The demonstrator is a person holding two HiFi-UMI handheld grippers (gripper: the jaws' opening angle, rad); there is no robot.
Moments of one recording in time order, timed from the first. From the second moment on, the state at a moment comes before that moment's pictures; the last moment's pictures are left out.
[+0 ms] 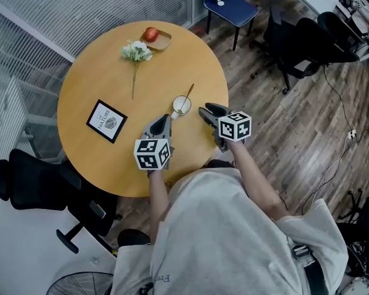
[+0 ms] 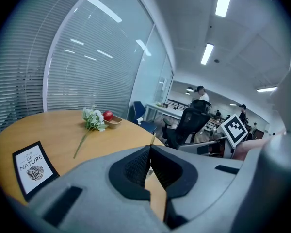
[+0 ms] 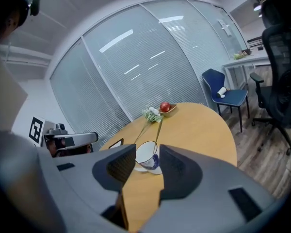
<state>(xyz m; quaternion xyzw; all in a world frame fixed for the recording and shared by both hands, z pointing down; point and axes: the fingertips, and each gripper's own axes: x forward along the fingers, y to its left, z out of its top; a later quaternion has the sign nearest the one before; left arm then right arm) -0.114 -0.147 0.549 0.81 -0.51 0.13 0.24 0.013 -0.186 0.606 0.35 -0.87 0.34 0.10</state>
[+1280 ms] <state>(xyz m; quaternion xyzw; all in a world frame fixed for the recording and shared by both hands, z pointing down) -0.094 -0.131 0.550 0.81 -0.51 0.14 0.24 0.029 -0.157 0.588 0.34 -0.90 0.23 0.15</state>
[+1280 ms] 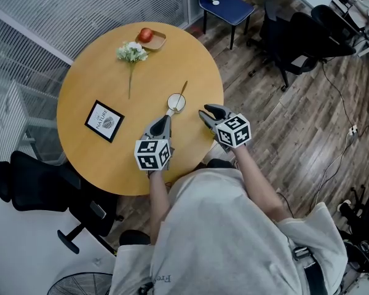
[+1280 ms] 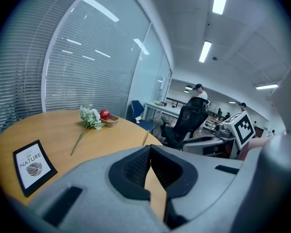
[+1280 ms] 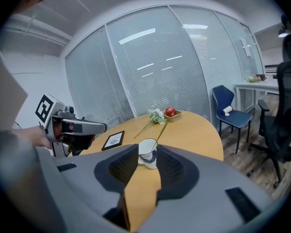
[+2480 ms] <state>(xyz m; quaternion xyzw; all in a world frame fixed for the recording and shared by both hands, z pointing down) -0.093 -0.131 0.555 0.81 -0.51 0.15 0.24 0.026 -0.149 0.595 0.33 -0.90 0.24 0.16</state>
